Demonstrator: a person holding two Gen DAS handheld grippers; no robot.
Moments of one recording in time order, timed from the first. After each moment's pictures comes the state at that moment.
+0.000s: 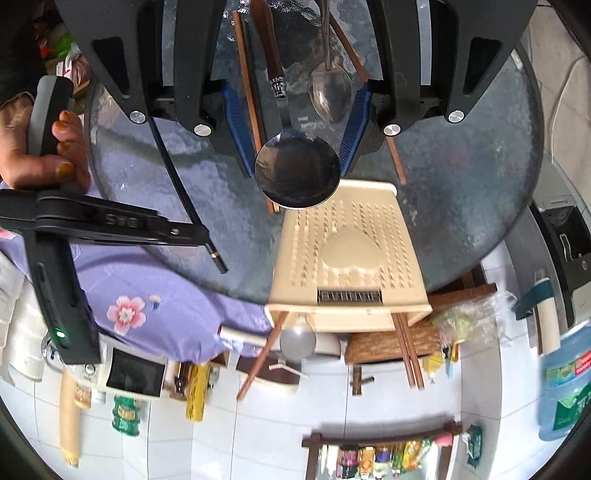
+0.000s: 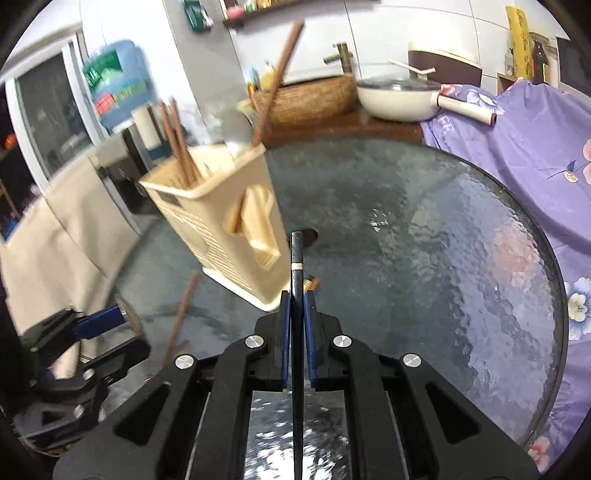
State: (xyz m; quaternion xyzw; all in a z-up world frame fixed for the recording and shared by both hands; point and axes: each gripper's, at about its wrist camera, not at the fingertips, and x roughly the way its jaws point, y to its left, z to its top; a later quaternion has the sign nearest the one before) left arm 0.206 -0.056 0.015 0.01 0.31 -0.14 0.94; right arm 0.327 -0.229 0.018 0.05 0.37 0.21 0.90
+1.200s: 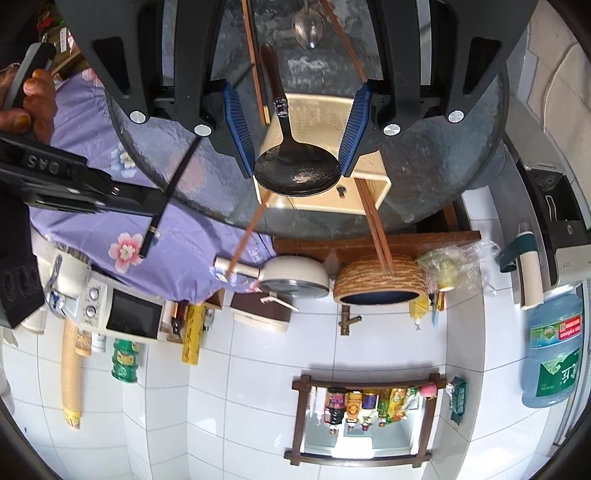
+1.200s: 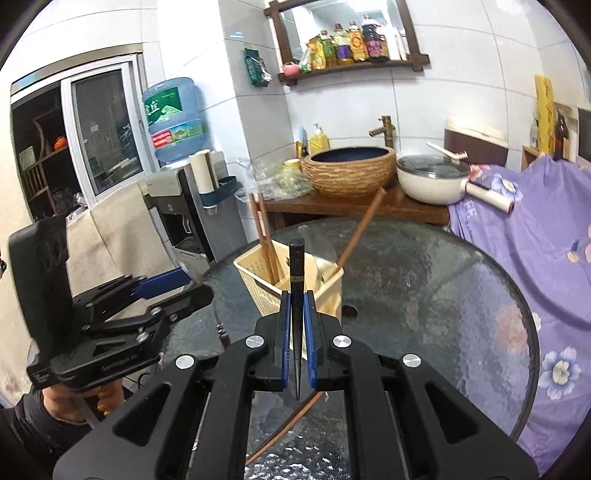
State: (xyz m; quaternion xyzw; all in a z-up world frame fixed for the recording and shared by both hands) left arm 0.214 -0.030 0.109 -0.01 0.22 -0.13 0.97; right arm 0.275 -0.214 0.143 0.02 0.27 0.27 0.92
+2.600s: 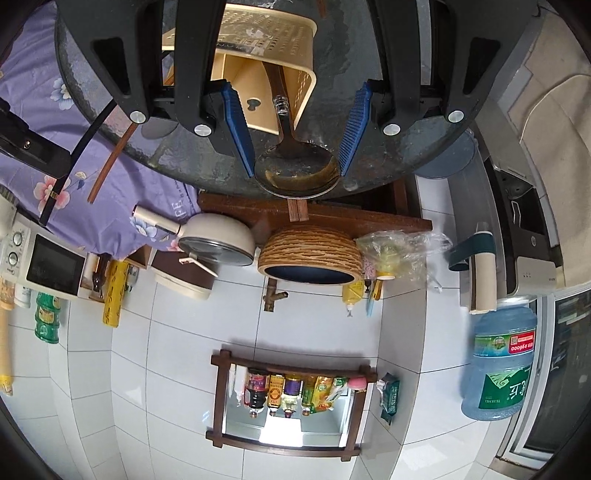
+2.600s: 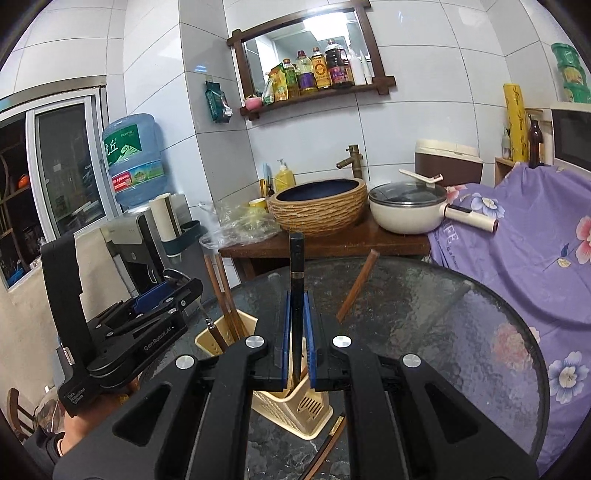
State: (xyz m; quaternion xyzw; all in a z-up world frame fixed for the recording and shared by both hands) left arm 0.314 0.003 0.104 -0.05 0.18 0.01 0.98; right arm 0.344 -0.190 0.137 0.07 0.22 0.19 0.95
